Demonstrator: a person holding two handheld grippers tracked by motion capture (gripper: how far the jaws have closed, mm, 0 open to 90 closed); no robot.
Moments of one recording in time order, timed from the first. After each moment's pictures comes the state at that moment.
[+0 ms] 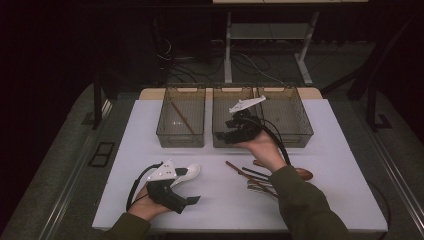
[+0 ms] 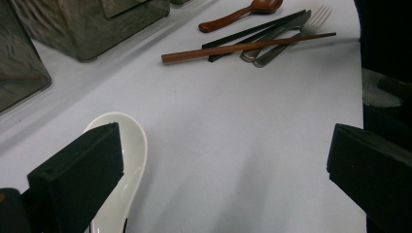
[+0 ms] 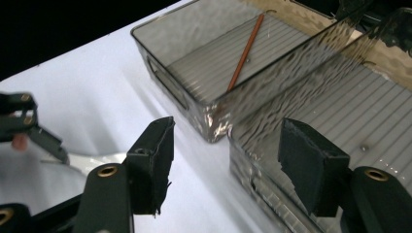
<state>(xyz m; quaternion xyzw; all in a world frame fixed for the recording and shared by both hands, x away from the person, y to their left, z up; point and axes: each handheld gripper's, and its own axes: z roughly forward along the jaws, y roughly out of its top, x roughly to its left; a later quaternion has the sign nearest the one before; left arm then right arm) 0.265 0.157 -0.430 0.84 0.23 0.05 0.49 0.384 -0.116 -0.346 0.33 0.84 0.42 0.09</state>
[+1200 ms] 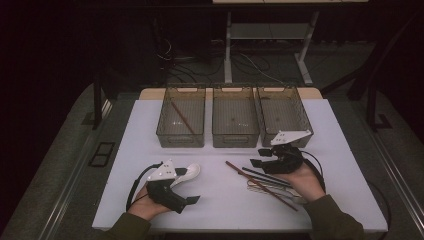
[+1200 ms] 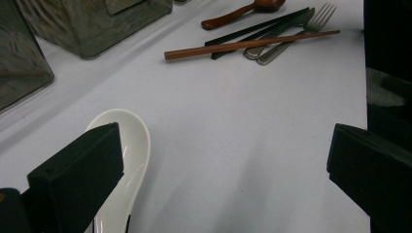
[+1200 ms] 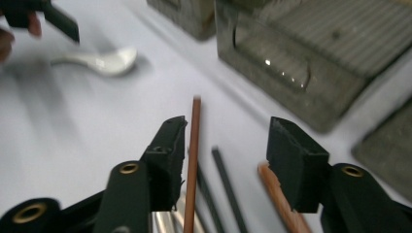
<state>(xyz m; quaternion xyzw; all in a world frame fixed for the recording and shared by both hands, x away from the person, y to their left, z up) 0.265 0.158 -0.431 0.84 0.23 0.05 0.48 0.314 -0.212 -0.389 0.34 0.84 0.42 0.09</state>
